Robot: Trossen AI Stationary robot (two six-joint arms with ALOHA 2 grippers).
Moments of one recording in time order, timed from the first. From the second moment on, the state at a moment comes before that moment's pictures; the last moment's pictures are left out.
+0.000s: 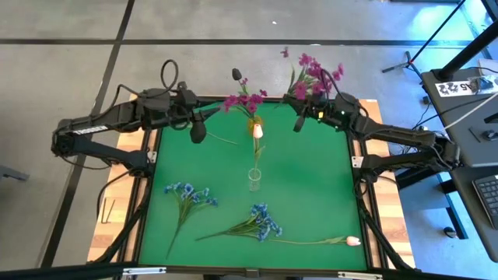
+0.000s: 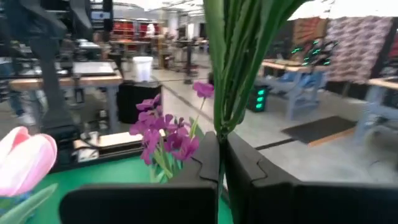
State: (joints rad) left arm 0.16 1.03 1.20 -0.44 -0.33 -0.02; right arm -0.42 1.11 0.75 0.40 -0.01 -0.05
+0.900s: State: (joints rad) left arm 0.16 0.78 0.76 -0.07 -0.37 -0.02; right arm -0.49 1.36 0.67 0.63 -0.20 -0.03
